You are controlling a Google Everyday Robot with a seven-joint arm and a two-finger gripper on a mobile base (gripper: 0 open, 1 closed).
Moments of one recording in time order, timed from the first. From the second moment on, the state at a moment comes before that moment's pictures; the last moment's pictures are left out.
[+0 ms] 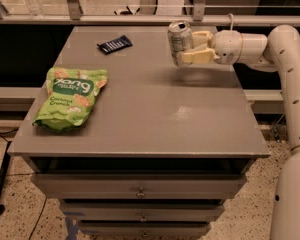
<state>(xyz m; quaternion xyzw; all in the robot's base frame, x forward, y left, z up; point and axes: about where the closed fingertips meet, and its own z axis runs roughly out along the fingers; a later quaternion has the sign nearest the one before) 0.701 -0.119 0.911 -0.50 0.50 0.41 0.58</state>
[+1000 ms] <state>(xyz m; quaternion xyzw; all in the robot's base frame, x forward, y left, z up) 0.707 -0.131 0.889 -0.48 0.52 0.42 0.57</state>
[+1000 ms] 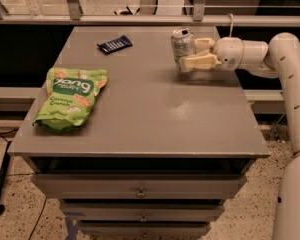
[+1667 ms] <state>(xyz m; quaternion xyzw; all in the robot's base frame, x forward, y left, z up) 0.706 -0.133 0.870 -0.47 0.53 0.43 0.56</state>
